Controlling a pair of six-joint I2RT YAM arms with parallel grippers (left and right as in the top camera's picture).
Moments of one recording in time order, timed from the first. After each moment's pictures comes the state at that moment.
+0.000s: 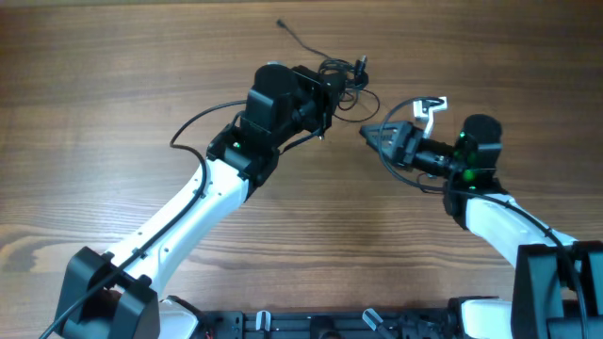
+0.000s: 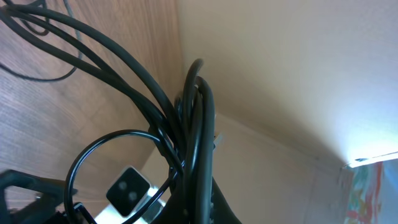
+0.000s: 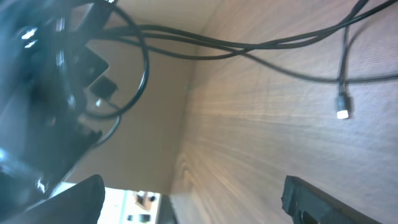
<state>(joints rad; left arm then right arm) -0.56 1.54 1.10 0.12 0.20 -1.82 0.05 1.51 0.53 0.66 -1.03 1.02</state>
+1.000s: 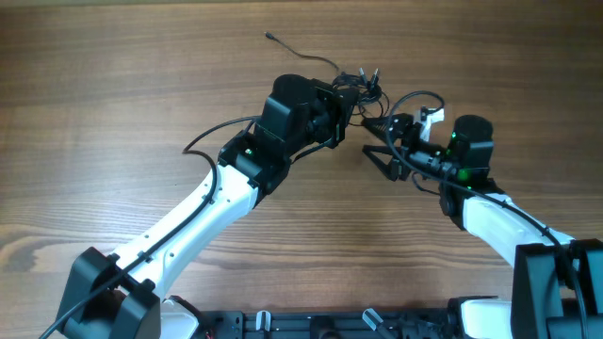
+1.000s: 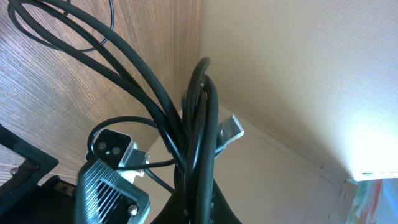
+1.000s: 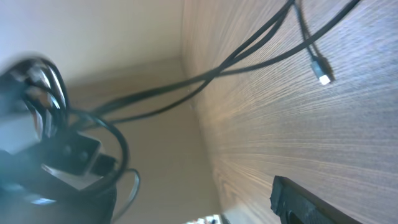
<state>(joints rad) -0.63 1.54 1.10 0.06 0.18 -1.93 0.06 1.51 0.53 0.56 -0.93 1.40</state>
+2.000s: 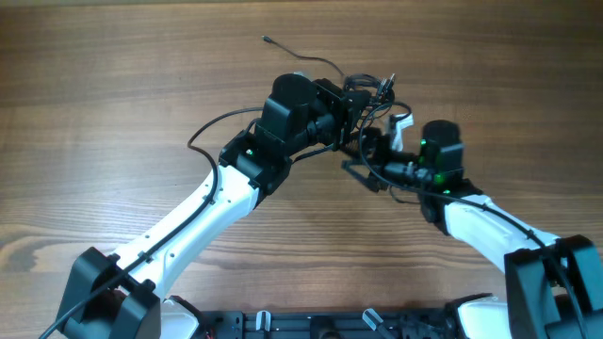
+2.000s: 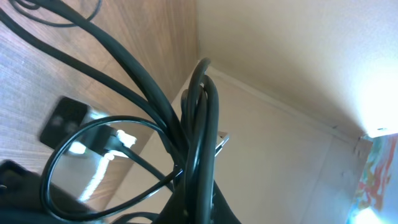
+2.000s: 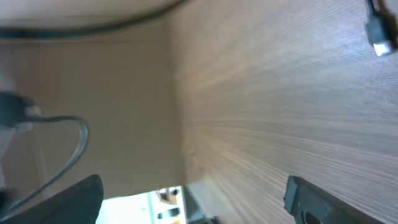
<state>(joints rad) -0.63 1.54 1.10 0.11 0.30 -1.84 0.24 1.51 0.53 0.47 -0.87 1.16</state>
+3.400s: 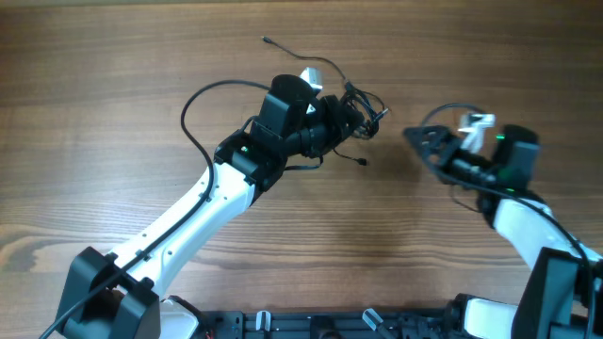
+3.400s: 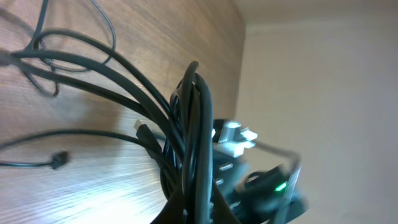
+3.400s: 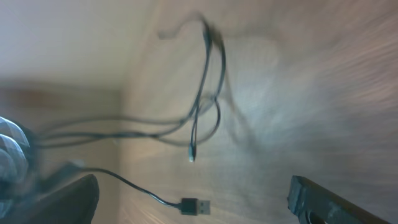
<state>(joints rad) -0.60 1.54 1.10 -0.07 0.41 -1.18 -0.24 1.47 0.53 0.22 -0.90 0.67</state>
